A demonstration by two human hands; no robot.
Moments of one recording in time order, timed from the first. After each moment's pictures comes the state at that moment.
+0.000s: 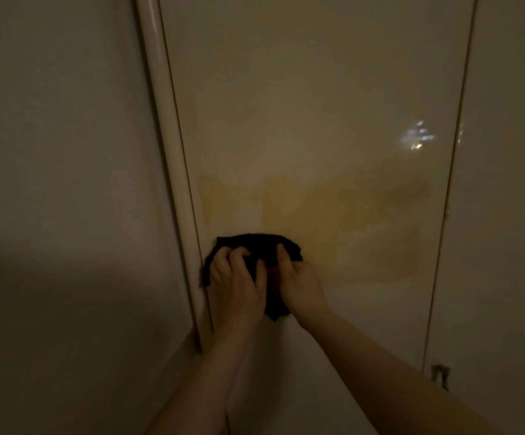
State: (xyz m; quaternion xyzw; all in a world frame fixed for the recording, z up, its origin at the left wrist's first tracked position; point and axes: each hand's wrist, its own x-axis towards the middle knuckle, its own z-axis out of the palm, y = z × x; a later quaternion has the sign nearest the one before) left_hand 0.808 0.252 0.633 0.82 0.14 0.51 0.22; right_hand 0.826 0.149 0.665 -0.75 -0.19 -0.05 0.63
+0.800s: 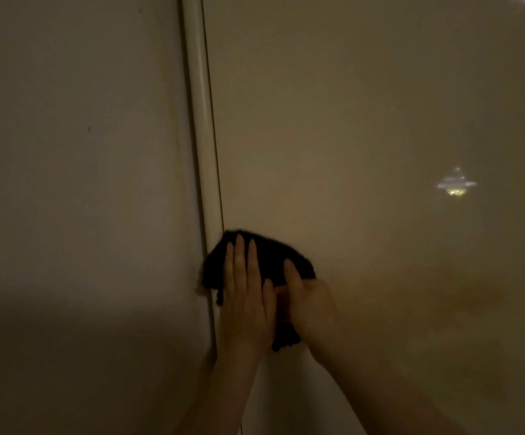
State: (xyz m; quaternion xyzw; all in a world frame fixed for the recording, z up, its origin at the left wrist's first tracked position) left_hand 0.835 0.309 0.744 0.80 0.02 0.58 0.12; right_hand 0.837 0.190 0.783 -0.72 -0.27 -0.05 0.64
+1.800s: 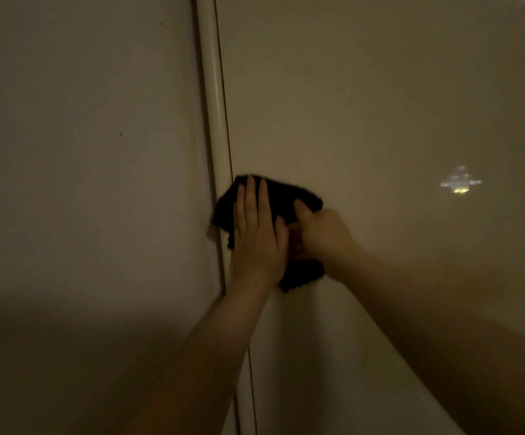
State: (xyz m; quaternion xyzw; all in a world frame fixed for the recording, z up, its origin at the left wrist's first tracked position) left_hand 0.834 0.304 0.837 0.80 0.01 0.59 0.11; right_hand 0.836 0.186 0.879 -0.70 -0.26 -0.06 0.66
